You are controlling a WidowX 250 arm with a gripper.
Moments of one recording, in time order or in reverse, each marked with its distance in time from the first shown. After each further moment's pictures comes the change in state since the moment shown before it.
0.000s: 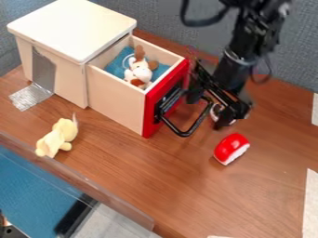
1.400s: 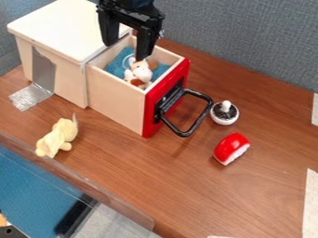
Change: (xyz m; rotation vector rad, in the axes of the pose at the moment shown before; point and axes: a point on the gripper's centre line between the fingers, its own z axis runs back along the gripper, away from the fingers) arm -0.066 0.134 0.051 -0.154 -0.018 0.264
